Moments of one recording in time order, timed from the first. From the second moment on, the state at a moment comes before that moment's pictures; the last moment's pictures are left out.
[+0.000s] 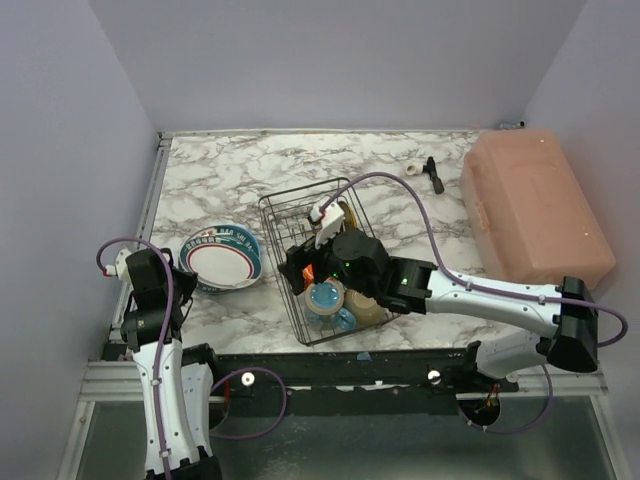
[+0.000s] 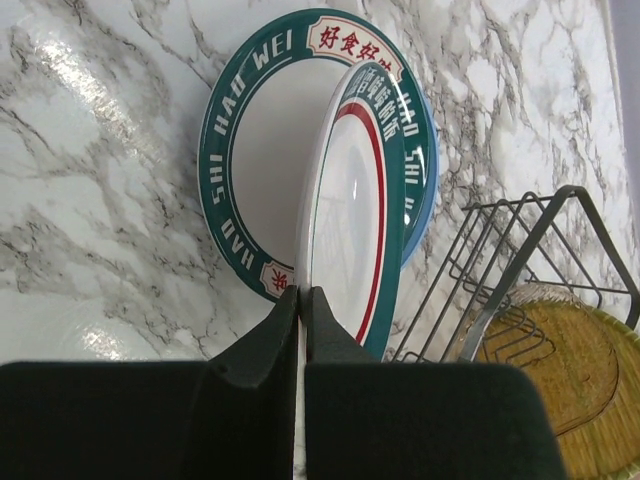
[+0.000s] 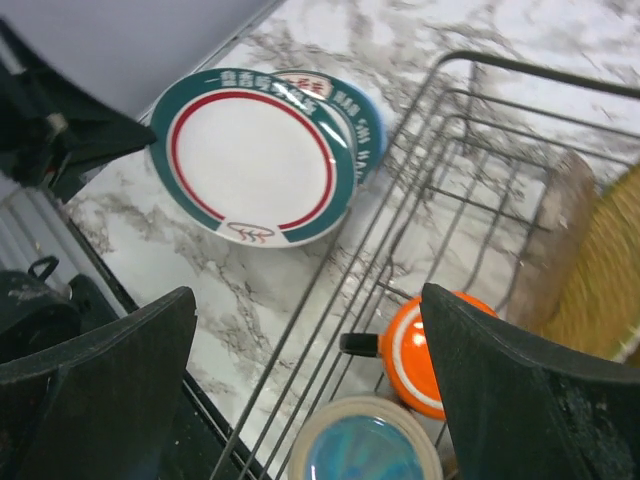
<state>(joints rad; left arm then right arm) 0.28 0.52 0.63 -0.80 0.01 -0.85 1.19 1.36 1.09 -0.05 0.33 0.36</state>
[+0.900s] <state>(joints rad) 0.28 0.64 0.73 -0.90 0.02 -0.84 1.27 1.96 1.24 0.45 -0.01 -0.46</state>
